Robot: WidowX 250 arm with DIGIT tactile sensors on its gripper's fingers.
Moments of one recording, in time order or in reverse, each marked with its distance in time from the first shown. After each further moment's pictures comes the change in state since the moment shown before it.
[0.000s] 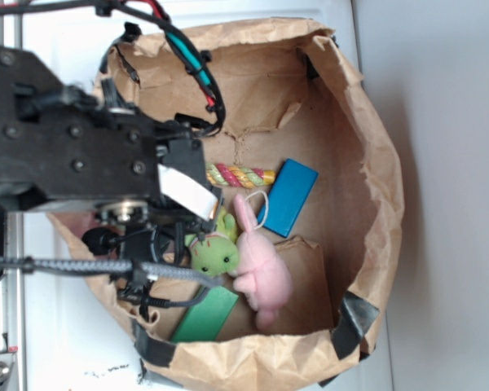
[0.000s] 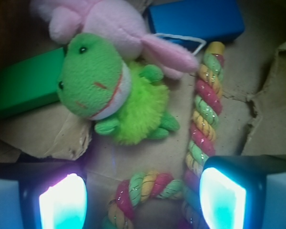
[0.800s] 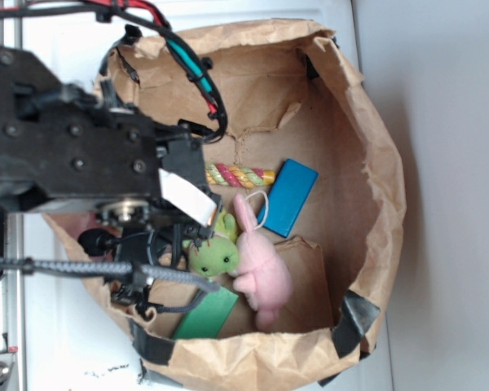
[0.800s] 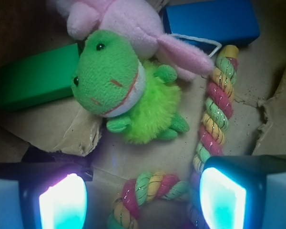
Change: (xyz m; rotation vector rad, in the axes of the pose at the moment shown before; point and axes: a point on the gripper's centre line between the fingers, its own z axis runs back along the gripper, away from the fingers) arm -0.001 0.000 0.000 -0.011 0.004 -0.029
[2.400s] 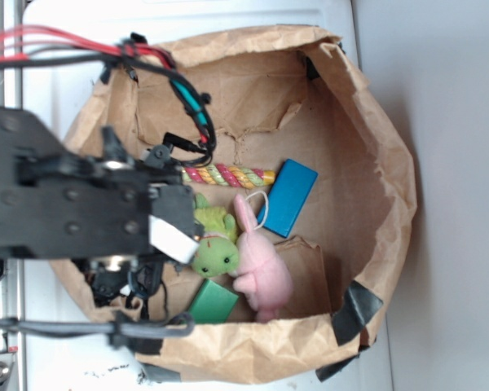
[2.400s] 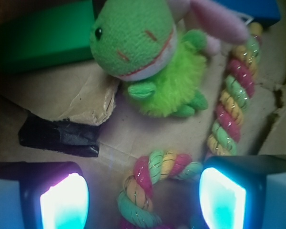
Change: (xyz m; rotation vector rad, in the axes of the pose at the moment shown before) arm -0.010 -0.038 -0.013 -0.036 0.110 -0.127
